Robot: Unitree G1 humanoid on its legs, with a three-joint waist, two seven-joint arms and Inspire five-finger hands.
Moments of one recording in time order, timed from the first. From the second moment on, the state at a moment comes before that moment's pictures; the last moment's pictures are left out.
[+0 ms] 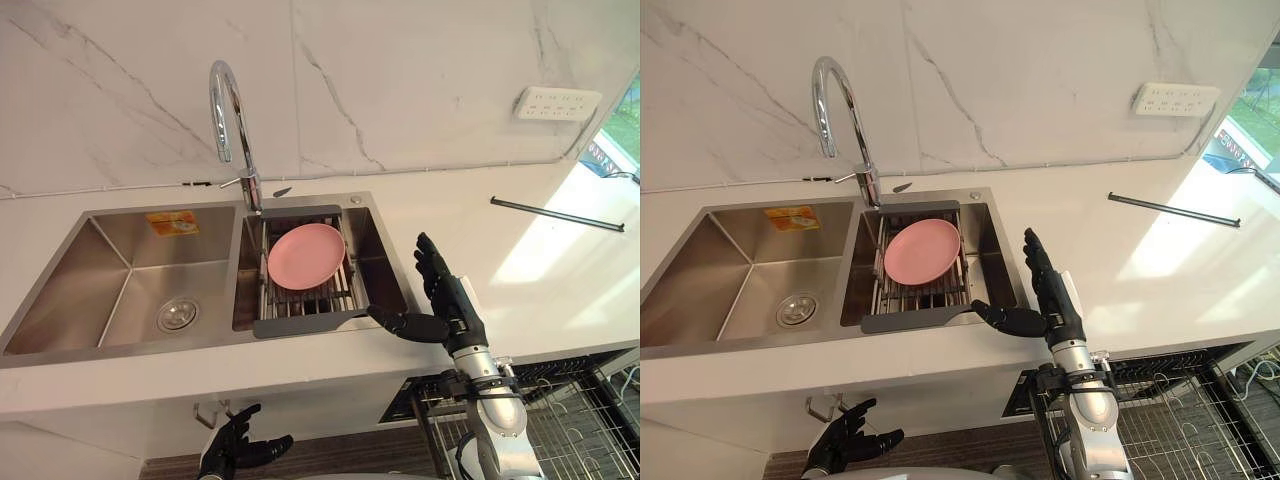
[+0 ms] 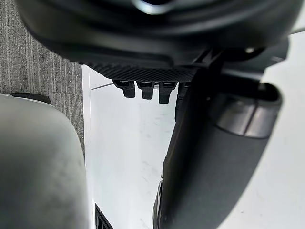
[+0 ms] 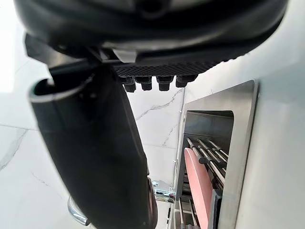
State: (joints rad) left arm 0.26 0.14 0.00 0.95 -0.19 -0.37 -0.13; right arm 0.20 -0.18 -0.01 0.08 0.11 -0.42 0.15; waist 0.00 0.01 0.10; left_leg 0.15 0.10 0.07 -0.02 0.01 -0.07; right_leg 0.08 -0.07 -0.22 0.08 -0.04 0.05
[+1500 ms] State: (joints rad) left arm 0.32 0.15 0.07 0.96 -0.08 -0.31 -0.11; right arm -0.15 -0.36 0.00 0.27 -0.63 -0.29 -0.07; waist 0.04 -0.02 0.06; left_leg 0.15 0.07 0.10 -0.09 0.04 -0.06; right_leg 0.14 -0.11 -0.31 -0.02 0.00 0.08
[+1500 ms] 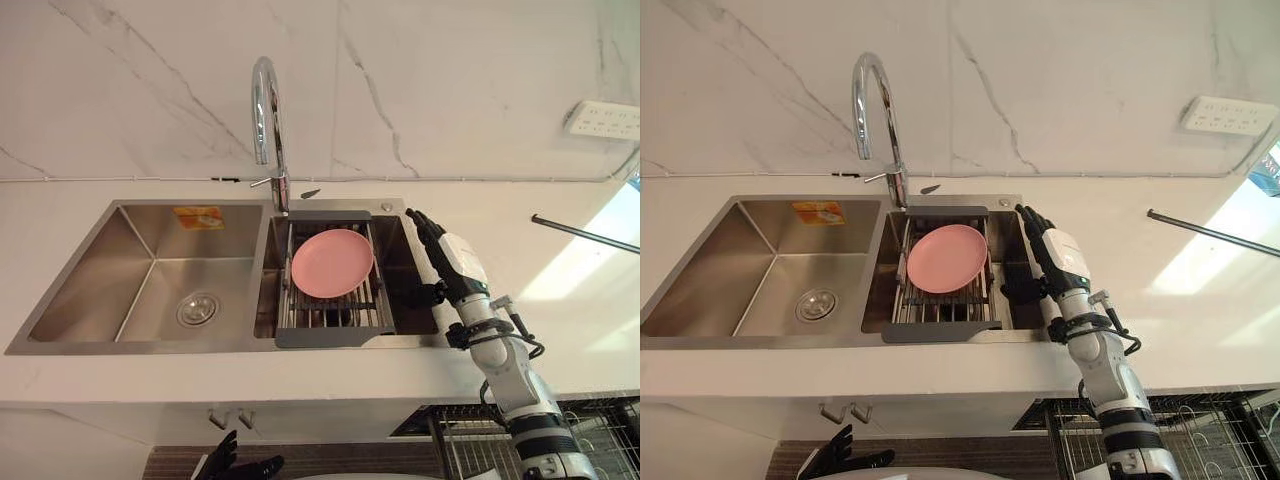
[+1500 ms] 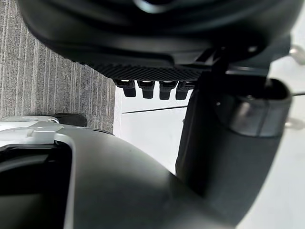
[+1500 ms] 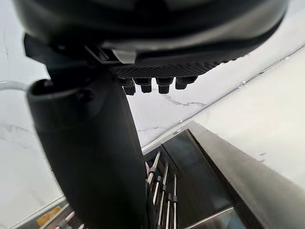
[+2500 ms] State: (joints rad) left arm 0.32 0.15 0.09 0.90 -0.08 -0.29 -0.11; right arm -0.38 -0.36 0.13 0.54 -0.91 -0.24 -0.10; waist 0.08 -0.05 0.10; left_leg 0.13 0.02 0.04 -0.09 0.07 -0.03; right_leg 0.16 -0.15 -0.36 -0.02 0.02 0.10
